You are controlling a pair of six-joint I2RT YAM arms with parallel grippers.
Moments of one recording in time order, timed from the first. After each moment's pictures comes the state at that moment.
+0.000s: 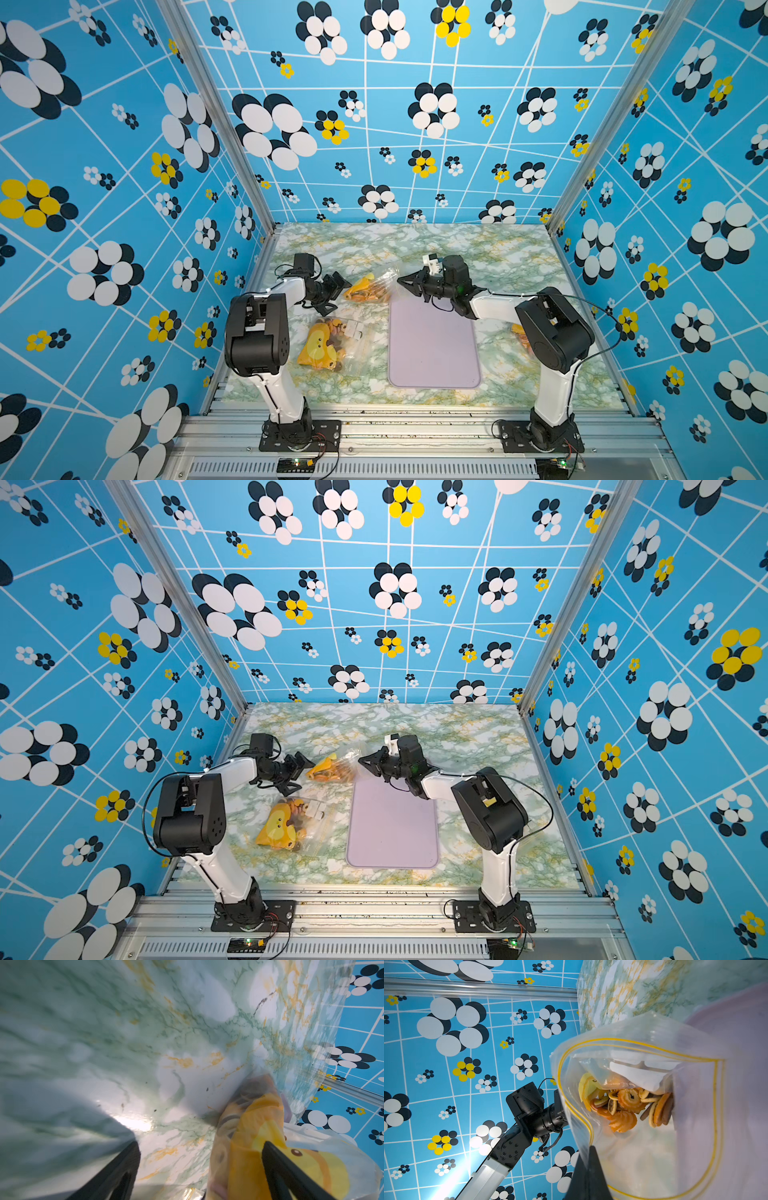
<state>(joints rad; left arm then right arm) 0.05 1.81 1.06 -0.37 0.55 -0.81 0.55 1.93 1.05 0.57 -0.59 1.33</state>
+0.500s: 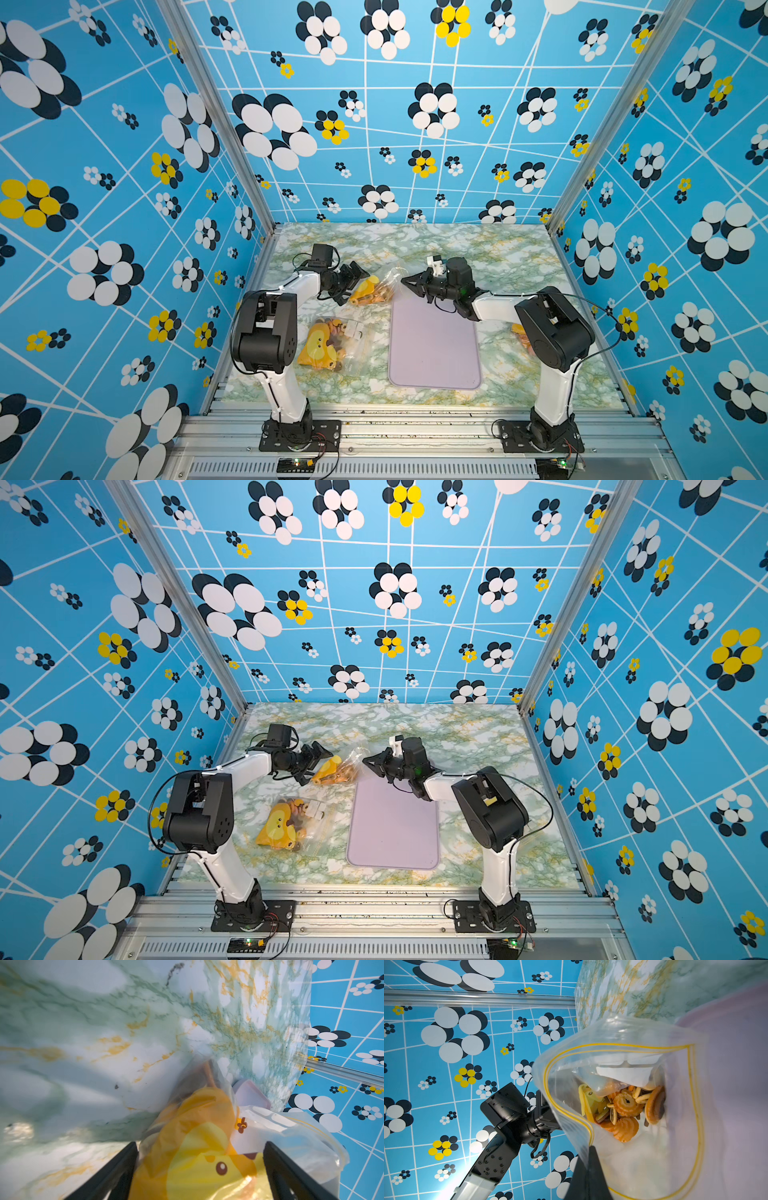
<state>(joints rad) -0.09 1.82 1.15 -0.32 0.57 -0.90 0.53 1.94 1.01 0.61 -0.58 1.34</state>
